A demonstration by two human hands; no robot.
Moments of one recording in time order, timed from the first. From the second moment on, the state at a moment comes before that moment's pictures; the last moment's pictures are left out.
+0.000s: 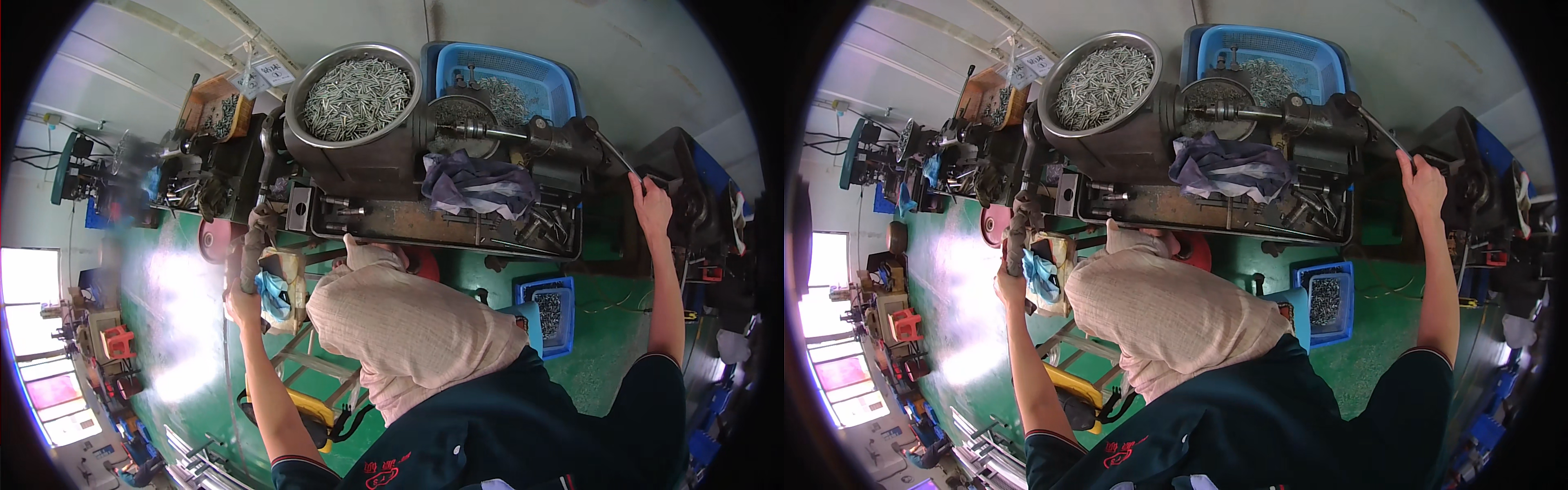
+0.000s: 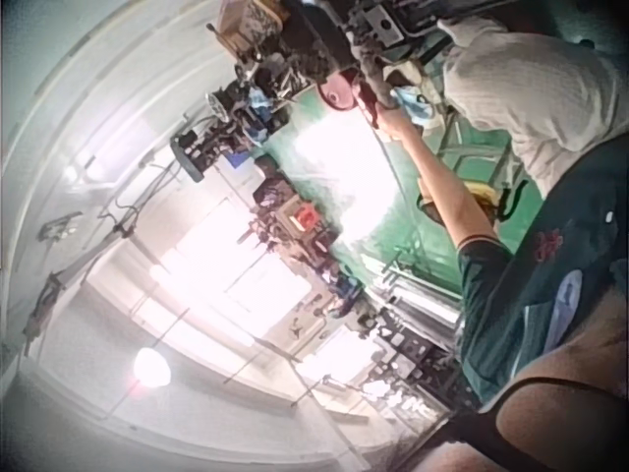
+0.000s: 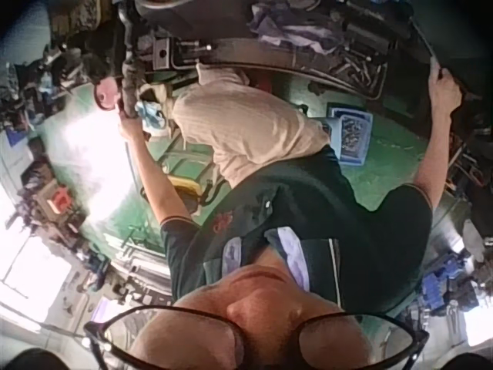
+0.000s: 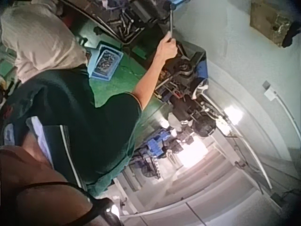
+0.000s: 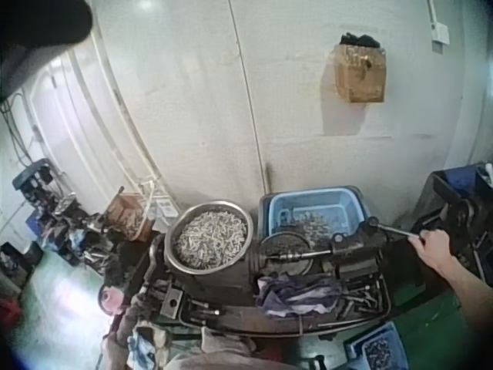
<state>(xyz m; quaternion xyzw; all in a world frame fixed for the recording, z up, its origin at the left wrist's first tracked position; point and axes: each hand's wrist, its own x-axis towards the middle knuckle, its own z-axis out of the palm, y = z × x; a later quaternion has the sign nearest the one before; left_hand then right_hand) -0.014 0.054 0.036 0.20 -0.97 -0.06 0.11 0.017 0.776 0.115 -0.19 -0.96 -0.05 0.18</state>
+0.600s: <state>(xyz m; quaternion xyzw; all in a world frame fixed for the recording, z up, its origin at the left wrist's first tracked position) -0.017 0.054 0.034 0.20 -0.97 -0.06 0.12 0.017 0.764 0.114 -0.24 -0.95 -0.08 0.16</state>
